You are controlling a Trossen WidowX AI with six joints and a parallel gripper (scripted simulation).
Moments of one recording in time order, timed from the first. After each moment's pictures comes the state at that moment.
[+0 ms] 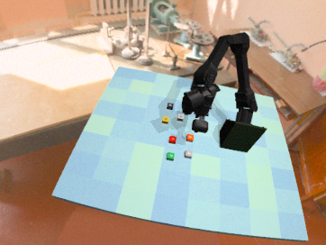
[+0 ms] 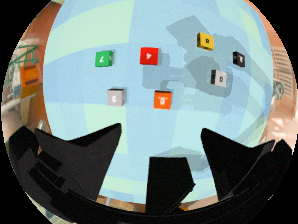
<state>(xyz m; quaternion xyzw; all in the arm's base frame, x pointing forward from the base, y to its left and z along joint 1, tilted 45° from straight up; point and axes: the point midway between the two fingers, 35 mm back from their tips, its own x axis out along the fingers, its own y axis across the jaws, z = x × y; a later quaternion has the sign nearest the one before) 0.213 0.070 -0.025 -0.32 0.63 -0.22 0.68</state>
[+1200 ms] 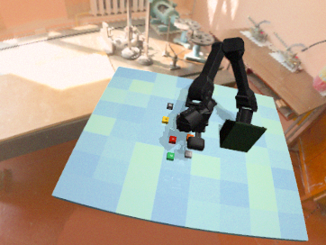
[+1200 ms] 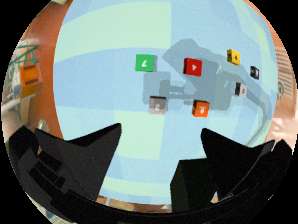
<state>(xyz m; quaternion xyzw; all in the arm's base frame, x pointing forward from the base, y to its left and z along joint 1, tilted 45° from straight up) 0.217 0.134 -0.084 -0.32 0.63 -0.22 0.68</state>
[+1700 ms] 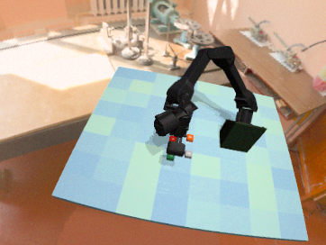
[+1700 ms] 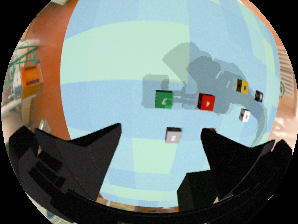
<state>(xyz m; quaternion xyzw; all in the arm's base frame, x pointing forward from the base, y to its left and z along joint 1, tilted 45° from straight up) 0.281 0.172 -0.109 -0.31 0.63 -0.22 0.68</state>
